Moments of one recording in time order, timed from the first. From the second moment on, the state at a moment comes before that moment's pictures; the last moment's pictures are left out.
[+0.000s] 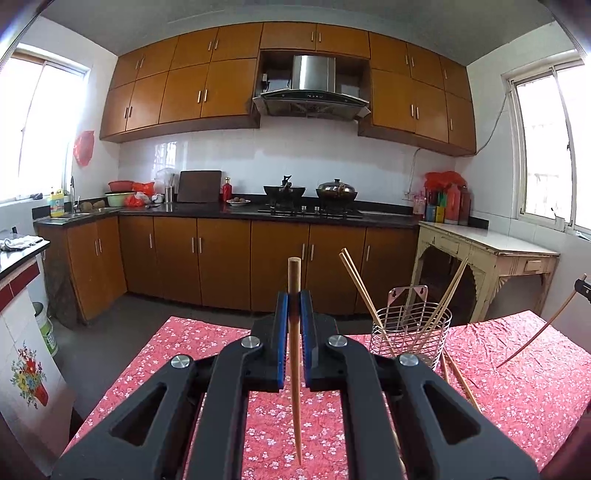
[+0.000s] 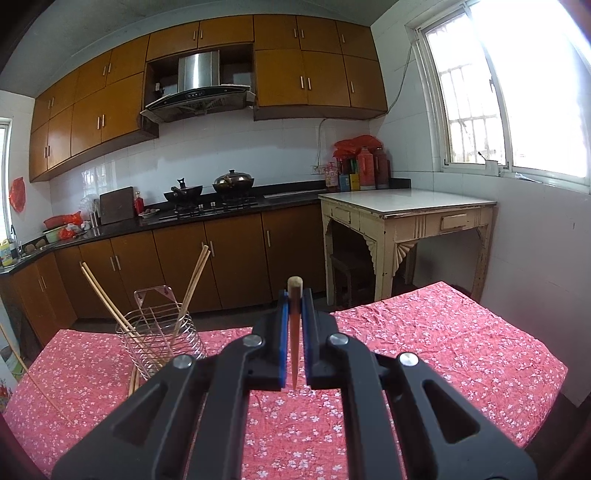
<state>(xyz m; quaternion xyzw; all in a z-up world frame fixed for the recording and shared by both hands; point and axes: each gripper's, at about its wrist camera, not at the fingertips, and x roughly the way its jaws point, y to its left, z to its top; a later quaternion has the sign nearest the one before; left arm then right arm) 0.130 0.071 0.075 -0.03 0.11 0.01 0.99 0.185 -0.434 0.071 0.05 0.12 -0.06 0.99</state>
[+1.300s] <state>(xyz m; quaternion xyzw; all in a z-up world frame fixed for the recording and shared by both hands) 0.269 -0.019 0.140 -0.09 0.05 -0.03 0.99 0.323 -0.330 0.164 0.07 0.19 0.14 0.97</state>
